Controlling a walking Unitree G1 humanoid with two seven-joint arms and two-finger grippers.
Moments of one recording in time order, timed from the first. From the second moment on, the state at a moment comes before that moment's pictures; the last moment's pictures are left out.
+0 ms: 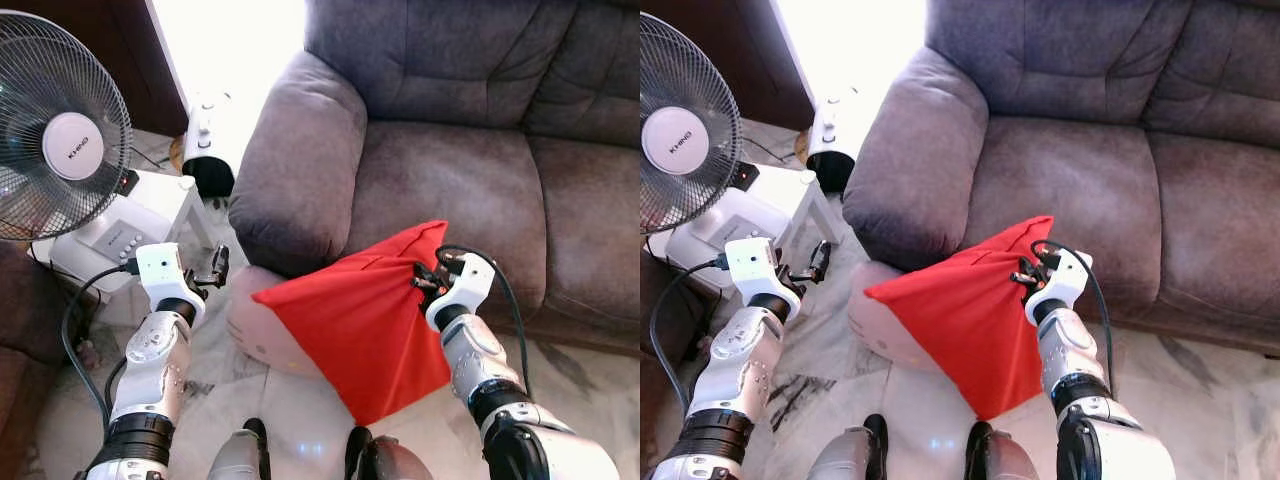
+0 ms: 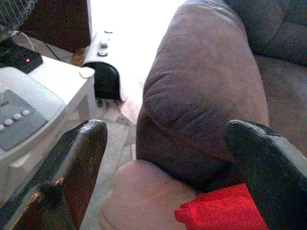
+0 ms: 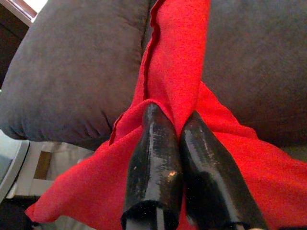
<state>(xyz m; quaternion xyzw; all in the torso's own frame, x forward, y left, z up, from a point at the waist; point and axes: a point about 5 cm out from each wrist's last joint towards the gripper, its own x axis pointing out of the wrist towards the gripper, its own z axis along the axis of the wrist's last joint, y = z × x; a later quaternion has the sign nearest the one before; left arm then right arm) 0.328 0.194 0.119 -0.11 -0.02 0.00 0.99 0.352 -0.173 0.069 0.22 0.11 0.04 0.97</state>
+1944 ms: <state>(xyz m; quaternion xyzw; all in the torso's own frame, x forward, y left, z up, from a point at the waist) 0.387 0.178 0.149 -0.44 0.07 0.05 0.89 0.396 -0.145 0.194 0.29 -0.02 0.16 0.95</state>
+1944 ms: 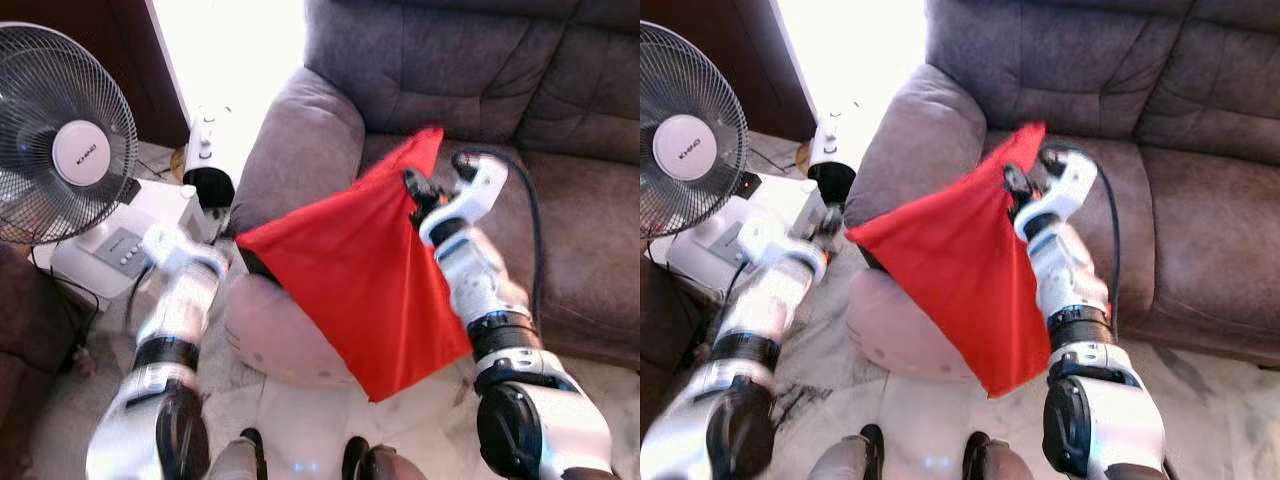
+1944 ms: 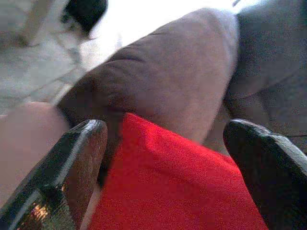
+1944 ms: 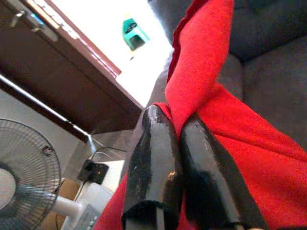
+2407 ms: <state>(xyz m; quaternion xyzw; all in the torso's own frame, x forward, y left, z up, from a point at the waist) 0.387 0.175 0.135 -0.46 0.09 0.07 0.88 0.393 -0.137 0.222 0.31 -0.04 0.19 0.93</state>
